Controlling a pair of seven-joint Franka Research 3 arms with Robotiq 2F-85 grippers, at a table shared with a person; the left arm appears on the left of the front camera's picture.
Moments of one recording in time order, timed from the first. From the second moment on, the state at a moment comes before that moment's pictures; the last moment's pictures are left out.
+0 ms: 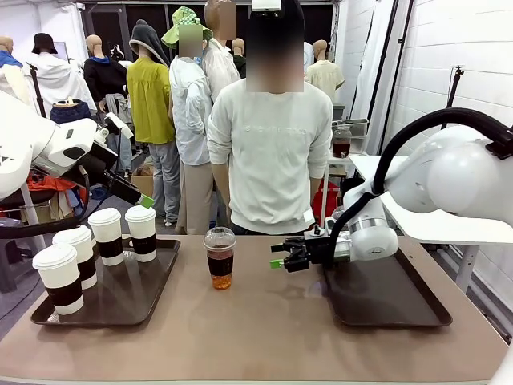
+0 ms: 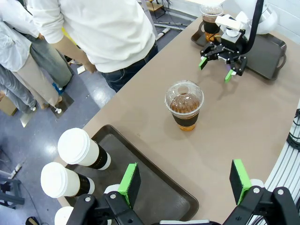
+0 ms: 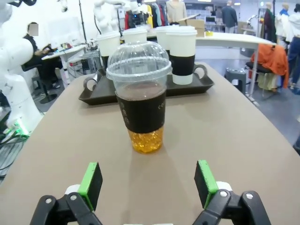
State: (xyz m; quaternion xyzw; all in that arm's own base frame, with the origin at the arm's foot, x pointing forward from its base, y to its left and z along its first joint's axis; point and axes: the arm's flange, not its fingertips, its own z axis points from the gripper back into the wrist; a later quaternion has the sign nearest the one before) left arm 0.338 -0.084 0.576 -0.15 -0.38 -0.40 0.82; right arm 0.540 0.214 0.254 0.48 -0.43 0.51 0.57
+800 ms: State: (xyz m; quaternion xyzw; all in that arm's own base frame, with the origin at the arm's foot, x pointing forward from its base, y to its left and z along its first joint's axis) left arm 0.338 -0.084 0.576 -0.15 -0.38 -0.40 0.82; right arm 0.559 0.284 0.238 0.50 -0.41 0.53 0.55
